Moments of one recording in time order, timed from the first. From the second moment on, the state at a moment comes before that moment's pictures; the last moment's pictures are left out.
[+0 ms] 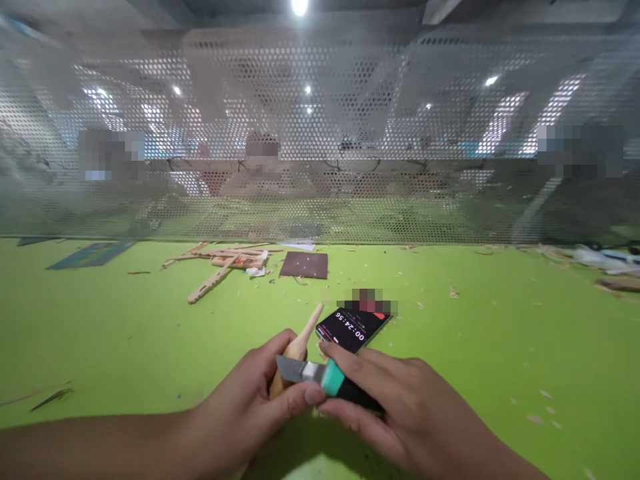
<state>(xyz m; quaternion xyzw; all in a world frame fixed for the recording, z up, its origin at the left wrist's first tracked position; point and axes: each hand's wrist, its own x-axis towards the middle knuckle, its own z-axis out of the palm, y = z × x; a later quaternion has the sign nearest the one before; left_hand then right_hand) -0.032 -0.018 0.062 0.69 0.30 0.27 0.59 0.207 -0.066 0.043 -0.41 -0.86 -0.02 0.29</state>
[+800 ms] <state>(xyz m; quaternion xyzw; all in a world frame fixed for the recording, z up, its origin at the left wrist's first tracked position) -0.029 -0.020 0.068 0.64 0.27 0.28 0.67 0.204 -0.065 0.049 -0.42 -0.86 -0.09 0.29</state>
